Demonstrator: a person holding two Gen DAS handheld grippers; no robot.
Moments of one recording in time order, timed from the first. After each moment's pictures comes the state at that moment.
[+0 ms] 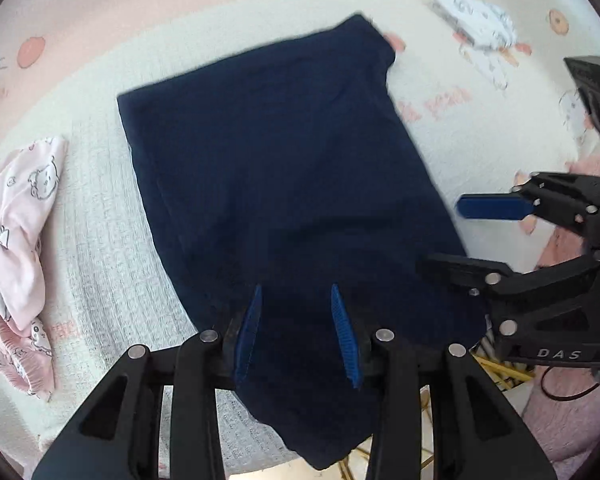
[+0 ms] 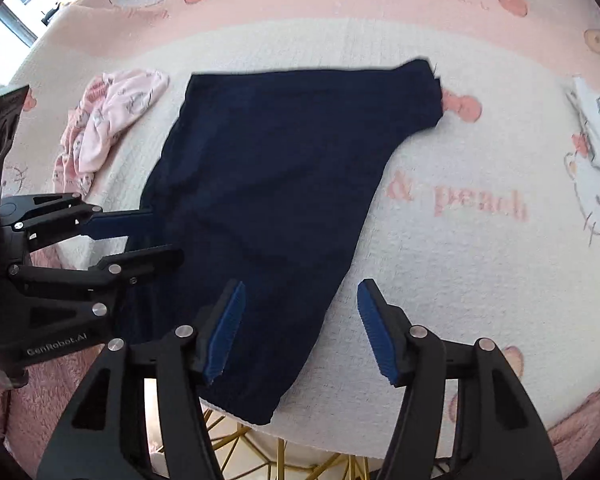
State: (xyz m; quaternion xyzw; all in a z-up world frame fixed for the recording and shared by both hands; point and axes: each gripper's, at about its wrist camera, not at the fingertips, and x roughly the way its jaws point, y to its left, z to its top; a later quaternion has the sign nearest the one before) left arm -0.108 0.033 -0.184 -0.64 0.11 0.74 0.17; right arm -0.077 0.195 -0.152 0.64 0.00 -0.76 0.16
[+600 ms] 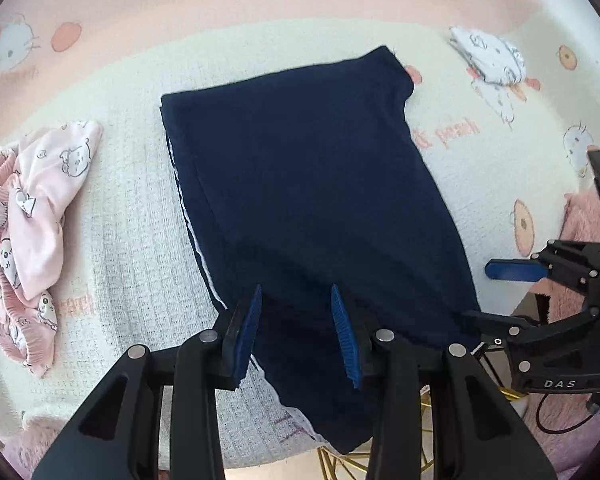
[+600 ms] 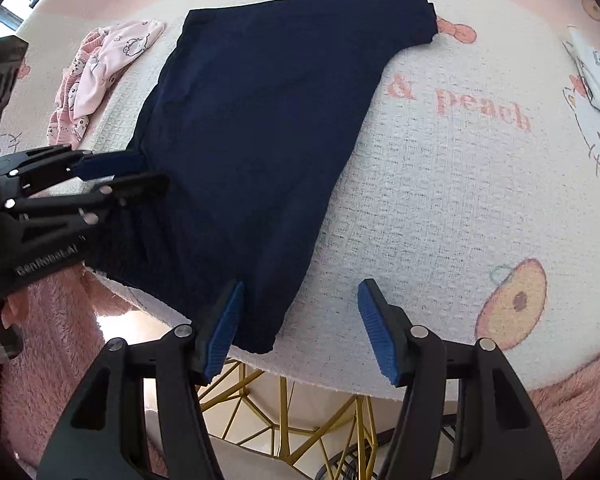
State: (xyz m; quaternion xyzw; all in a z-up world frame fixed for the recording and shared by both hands) left arm -0.129 0.006 -0.153 -0.60 0.04 0.79 0.15; right arm -0.042 0.215 -0.161 0.66 -0.01 -0.74 0.15
